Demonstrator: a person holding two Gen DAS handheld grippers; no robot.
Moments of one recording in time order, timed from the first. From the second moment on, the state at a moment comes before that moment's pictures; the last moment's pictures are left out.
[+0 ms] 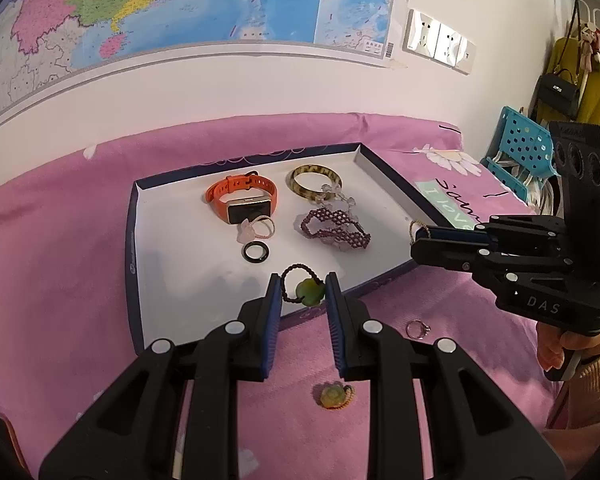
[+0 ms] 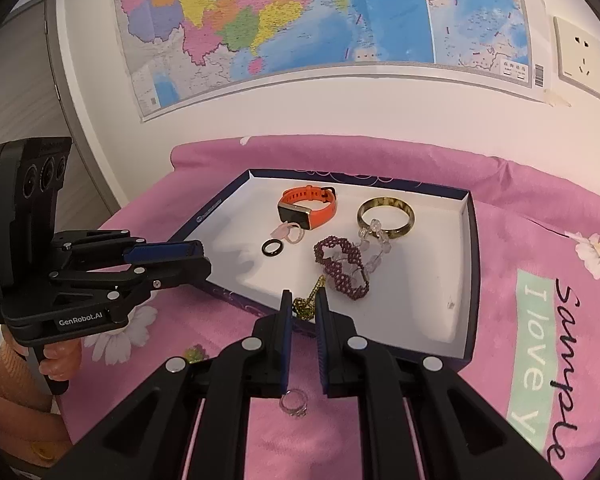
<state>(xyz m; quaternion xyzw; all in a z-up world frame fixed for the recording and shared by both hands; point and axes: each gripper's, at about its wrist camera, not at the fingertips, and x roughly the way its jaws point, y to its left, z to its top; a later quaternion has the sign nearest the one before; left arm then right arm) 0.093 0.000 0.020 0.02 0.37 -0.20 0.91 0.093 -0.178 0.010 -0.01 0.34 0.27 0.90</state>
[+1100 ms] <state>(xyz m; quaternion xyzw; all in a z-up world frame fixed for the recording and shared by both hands) 0.124 -0.006 0.007 0.03 0.39 -0.18 0.90 0.128 -0.166 -0.004 -0.04 0.36 0.25 0.90</state>
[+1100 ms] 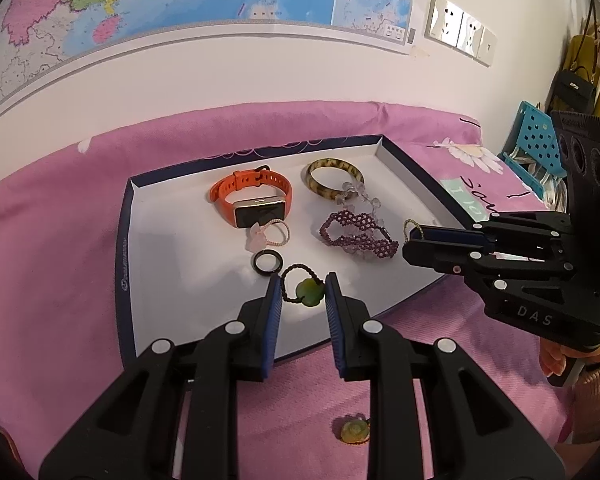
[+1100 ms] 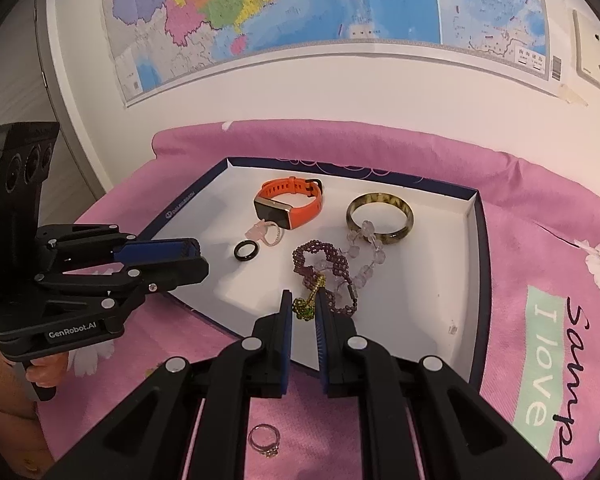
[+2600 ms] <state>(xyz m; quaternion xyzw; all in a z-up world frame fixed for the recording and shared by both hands) 0.153 -0.006 -0.018 0.02 0.43 -0.16 0.89 0.144 -0.148 -0.023 -0.08 0.38 0.23 0.89</state>
